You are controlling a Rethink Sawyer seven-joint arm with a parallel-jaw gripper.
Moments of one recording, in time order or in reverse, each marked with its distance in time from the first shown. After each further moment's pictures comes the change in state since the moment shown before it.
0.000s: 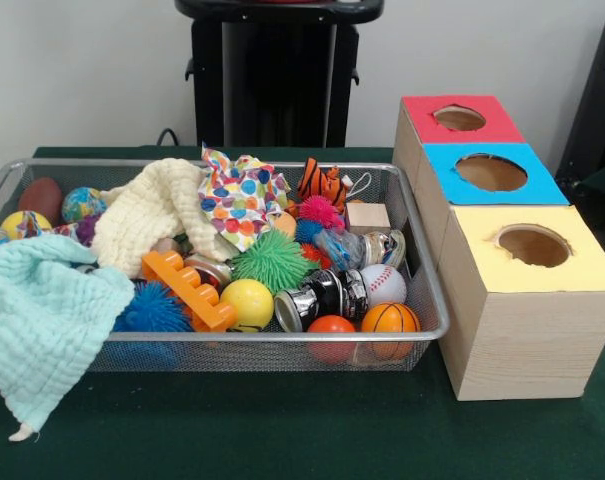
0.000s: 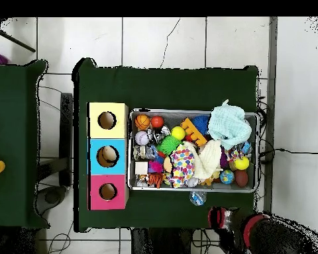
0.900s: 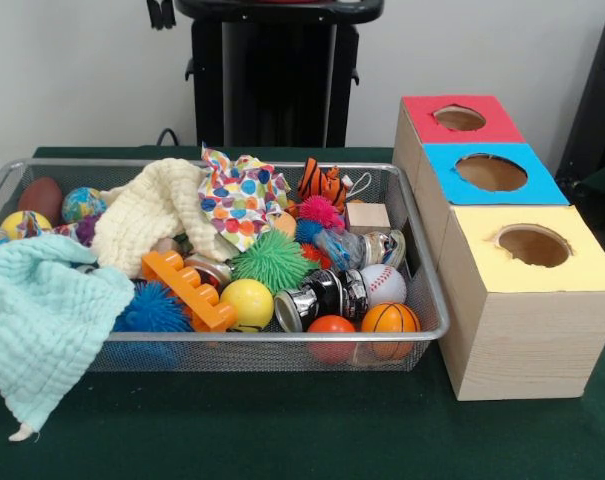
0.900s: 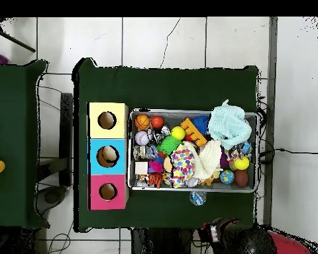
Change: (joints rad) arm 0.099 0.193 -0.108 -0.052 -0.468 -0.055 0.005
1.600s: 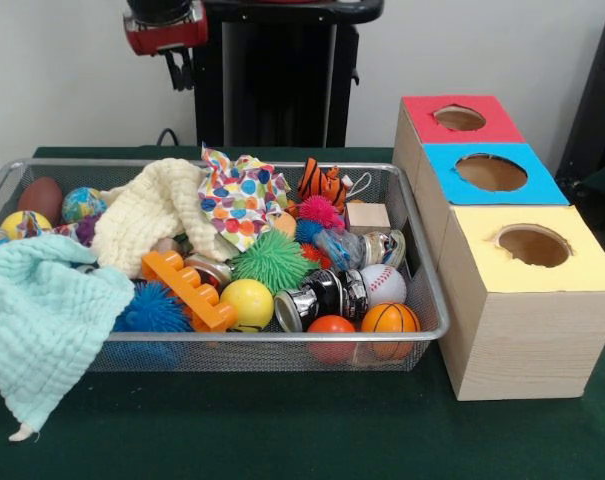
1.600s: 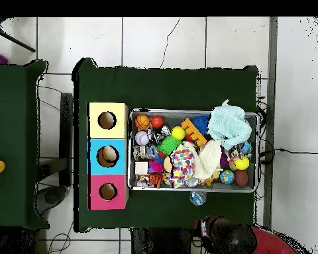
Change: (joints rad) arm 0.091 0.317 -0.204 -0.063 -0.046 -0.245 0.011
